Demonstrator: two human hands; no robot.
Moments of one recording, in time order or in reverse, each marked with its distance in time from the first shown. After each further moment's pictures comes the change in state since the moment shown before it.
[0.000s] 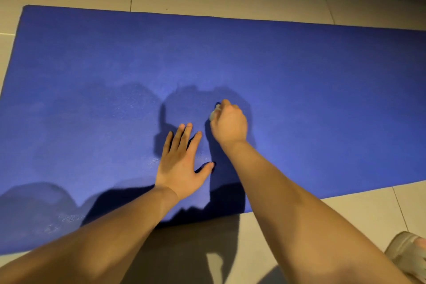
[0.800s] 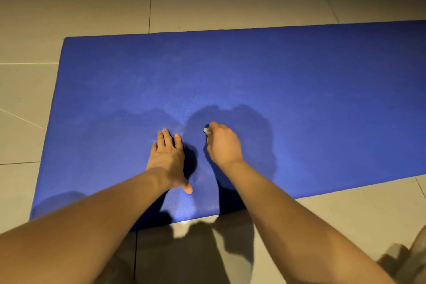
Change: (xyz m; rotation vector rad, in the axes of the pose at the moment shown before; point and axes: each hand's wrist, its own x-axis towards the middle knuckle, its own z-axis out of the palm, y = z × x) left_hand -0.007 -0.035 -0.081 0.378 -0.522 -0.238; right_hand -0.064 -0.028 0.023 0.054 -0.130 -0.167
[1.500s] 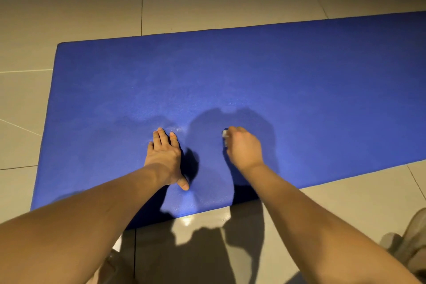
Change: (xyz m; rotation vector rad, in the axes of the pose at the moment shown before) left_hand 0.005 0.003 0.003 0.038 -0.030 -0.033; right_hand -0.028 0.050 -0.029 -0.170 0.026 0.059
